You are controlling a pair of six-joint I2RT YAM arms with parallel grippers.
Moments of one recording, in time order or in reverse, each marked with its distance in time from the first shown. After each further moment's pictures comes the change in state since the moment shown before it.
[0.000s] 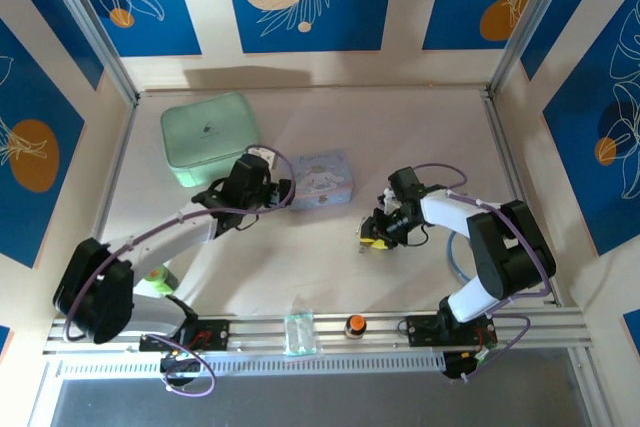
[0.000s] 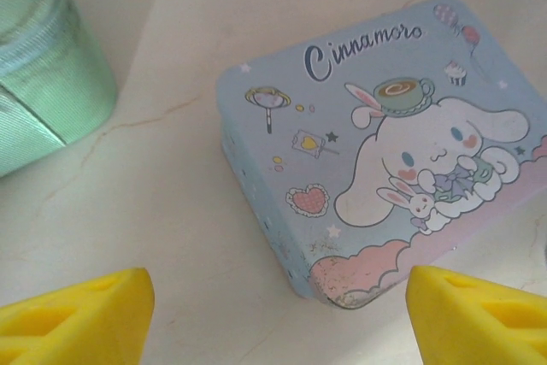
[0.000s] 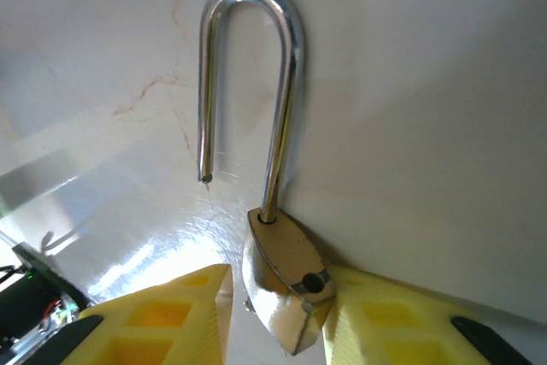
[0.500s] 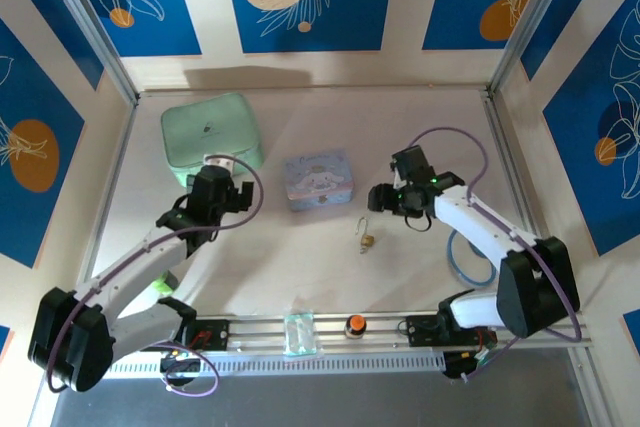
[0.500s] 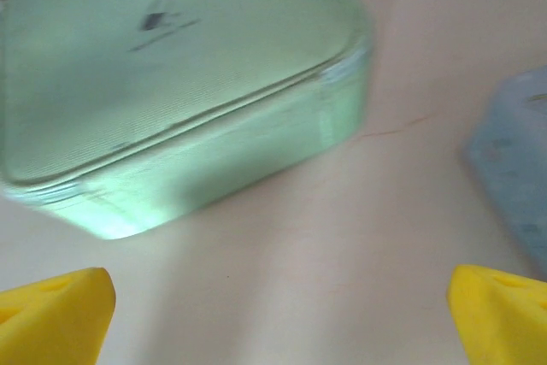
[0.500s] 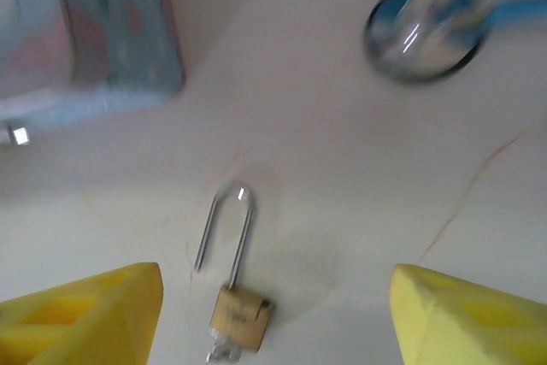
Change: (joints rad) left arm 0.169 -0.258 -0.210 0.031 -0.292 0.243; right arm -0.003 -0.232 0.145 -0.081 0.465 -0.116
